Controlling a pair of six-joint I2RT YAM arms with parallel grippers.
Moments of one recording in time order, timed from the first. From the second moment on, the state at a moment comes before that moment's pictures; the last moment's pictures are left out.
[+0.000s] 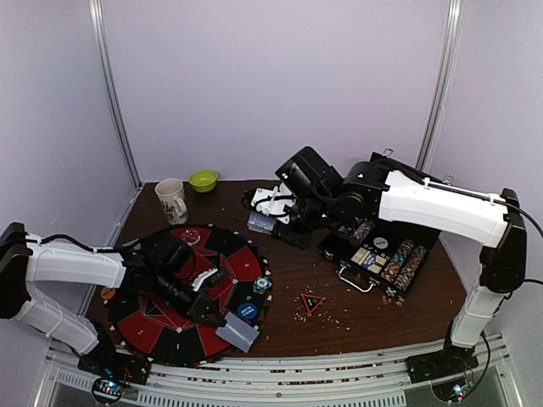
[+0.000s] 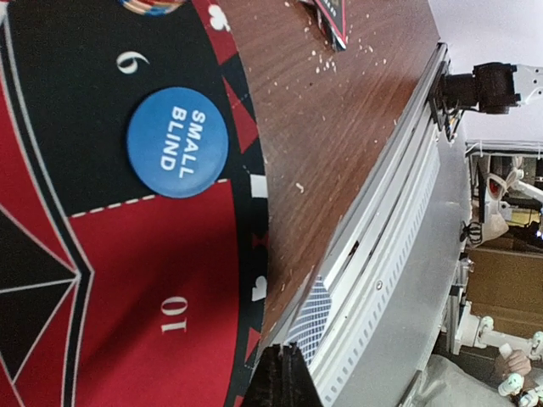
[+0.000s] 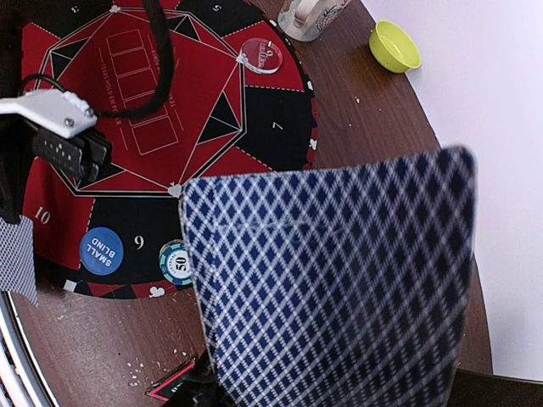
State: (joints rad) left arm -0.76 1.32 0.58 -0.29 0.71 -0.41; right arm 1.04 1.75 1.67 -0.76 0.22 -0.36
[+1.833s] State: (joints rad) left arm -0.66 1.36 1.02 -0.09 0.54 -0.34; right arm 1.04 1.74 1.67 -0.76 0.19 -0.36
